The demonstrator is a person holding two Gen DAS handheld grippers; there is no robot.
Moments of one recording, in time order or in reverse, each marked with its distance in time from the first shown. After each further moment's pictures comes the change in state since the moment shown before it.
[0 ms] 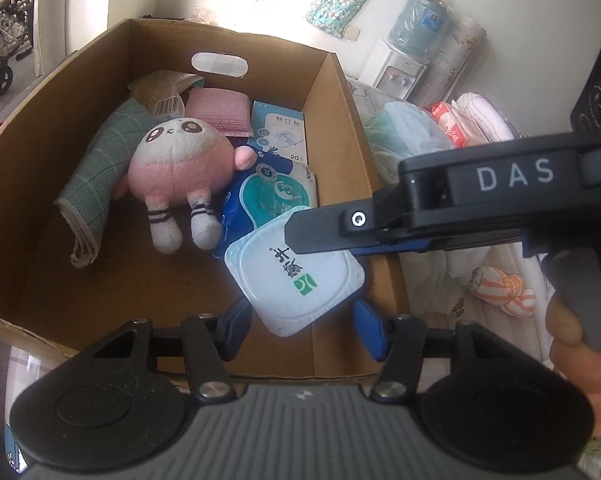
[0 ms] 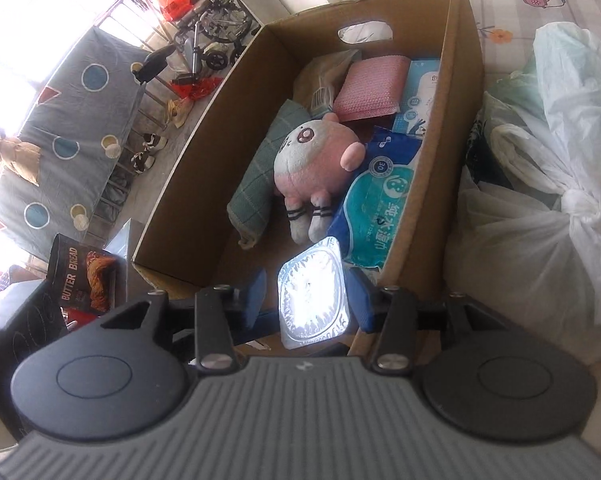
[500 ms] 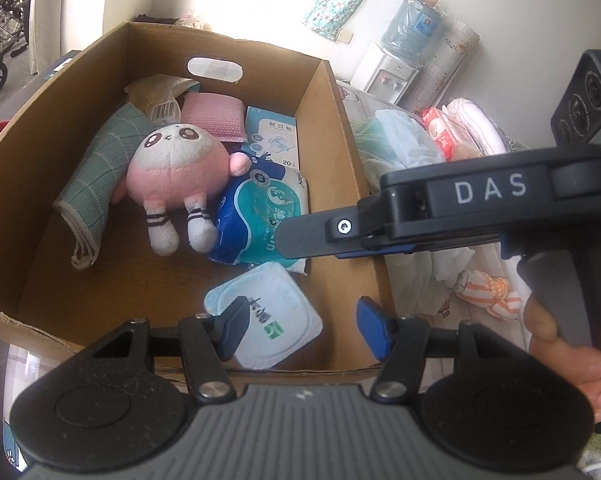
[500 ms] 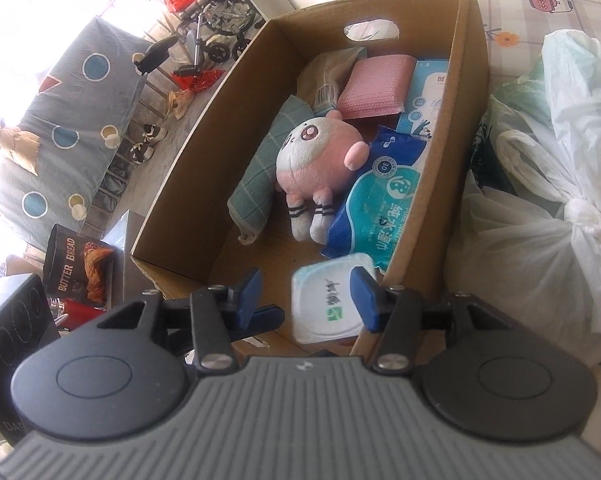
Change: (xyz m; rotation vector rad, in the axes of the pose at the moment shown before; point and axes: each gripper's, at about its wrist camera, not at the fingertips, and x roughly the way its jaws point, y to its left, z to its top) left arm -0.010 0.002 0.004 -0.007 -0.007 -0.038; right arm 0.005 0.002 0.007 -0.025 0.022 -0.005
